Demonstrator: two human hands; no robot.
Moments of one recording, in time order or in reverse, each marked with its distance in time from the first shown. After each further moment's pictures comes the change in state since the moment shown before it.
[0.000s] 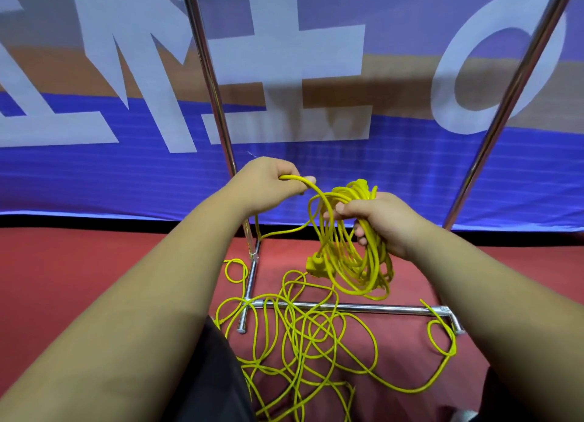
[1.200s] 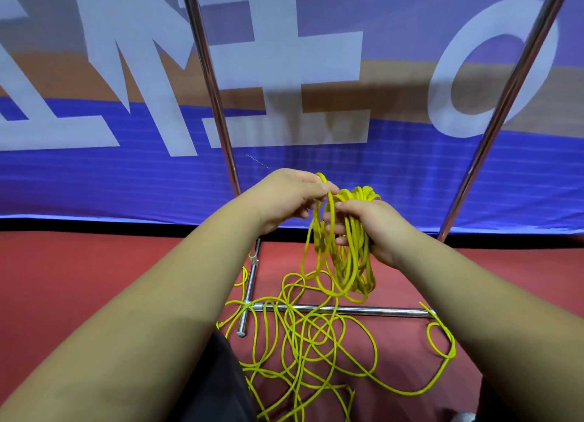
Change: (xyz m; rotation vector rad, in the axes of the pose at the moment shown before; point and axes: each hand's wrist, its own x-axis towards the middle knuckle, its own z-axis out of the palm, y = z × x) left_hand -0.006 0.027 0.029 -0.668 -0.209 -0.120; right_hand 0.004 0.005 0.021 0.207 0.076 0.044
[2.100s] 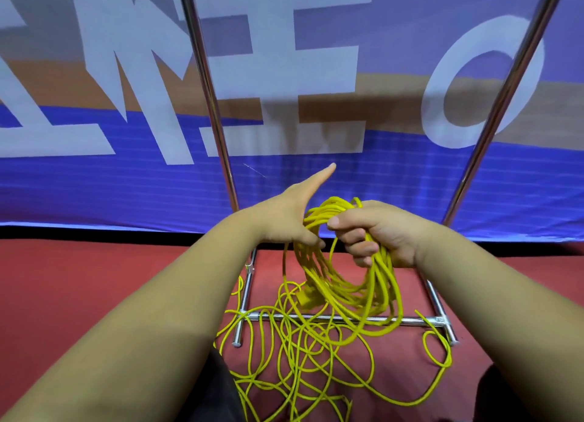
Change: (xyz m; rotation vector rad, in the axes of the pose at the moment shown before) left_hand 0.014 -0.016 -0.012 0.621 -0.231 0.283; right_hand -0.032 -0.041 -0.010 -0.107 -0.402 0.137
